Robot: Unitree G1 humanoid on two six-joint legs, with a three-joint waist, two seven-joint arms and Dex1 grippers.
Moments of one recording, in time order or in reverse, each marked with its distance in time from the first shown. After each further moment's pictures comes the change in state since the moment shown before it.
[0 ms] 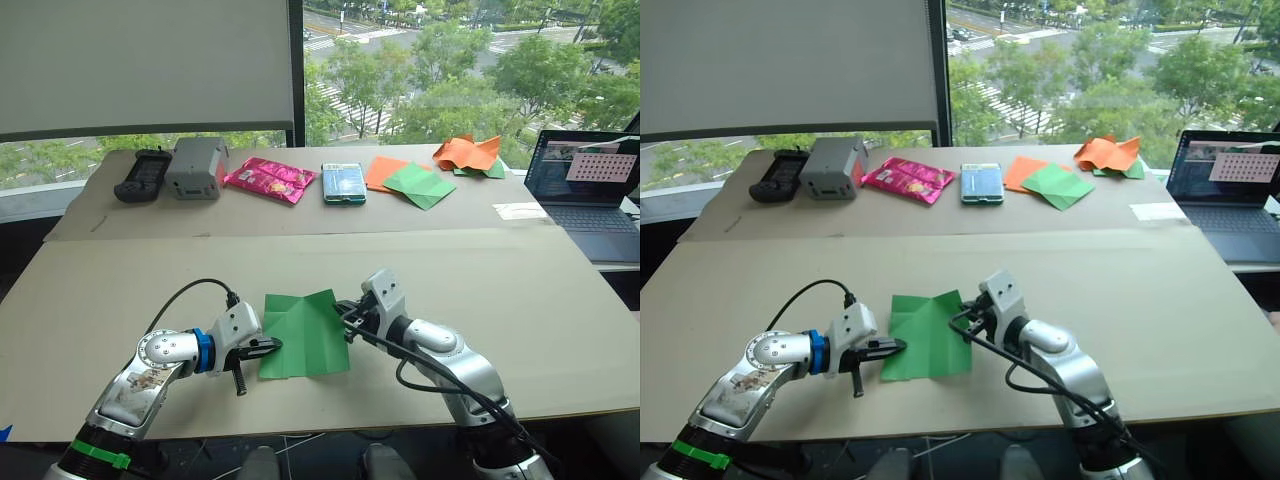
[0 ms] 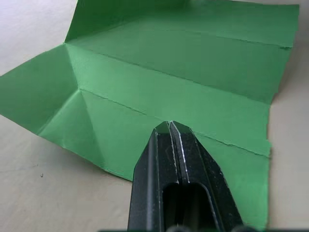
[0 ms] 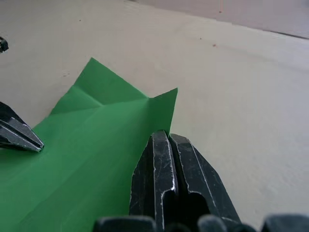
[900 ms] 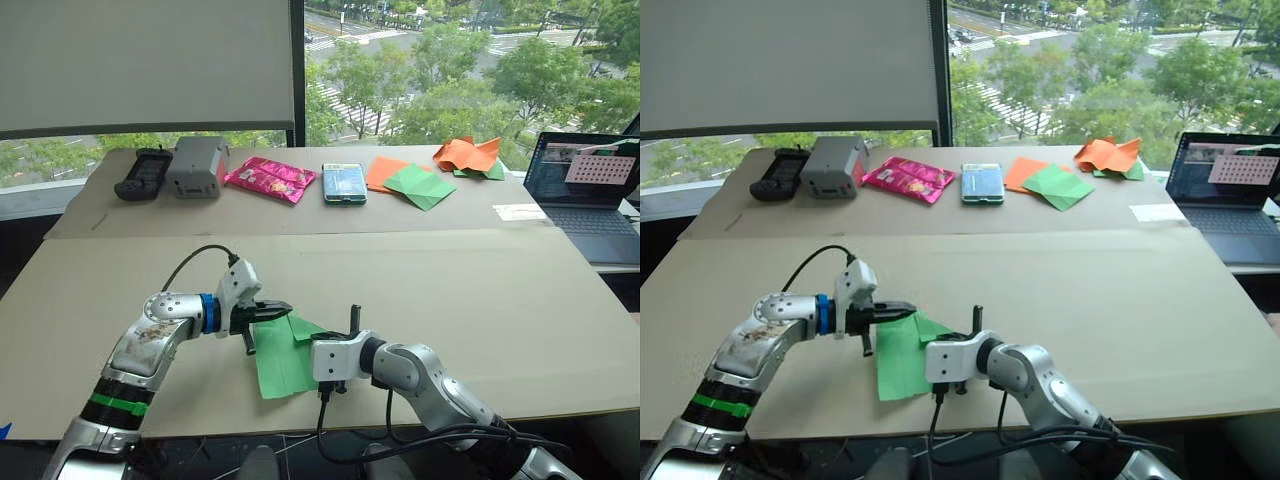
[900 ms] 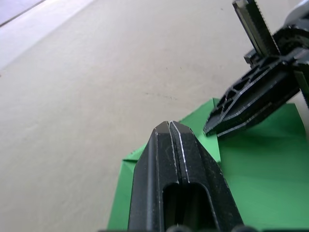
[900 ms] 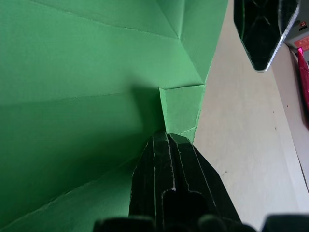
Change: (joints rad) left arm -0.290 -0.086 0.014 0.220 -0.093 0.088 -0.064; right arm -0.072 -0.129 0.384 0.084 -0.679 -0.378 0.113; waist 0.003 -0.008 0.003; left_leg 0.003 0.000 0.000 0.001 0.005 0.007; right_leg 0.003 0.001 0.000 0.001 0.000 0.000
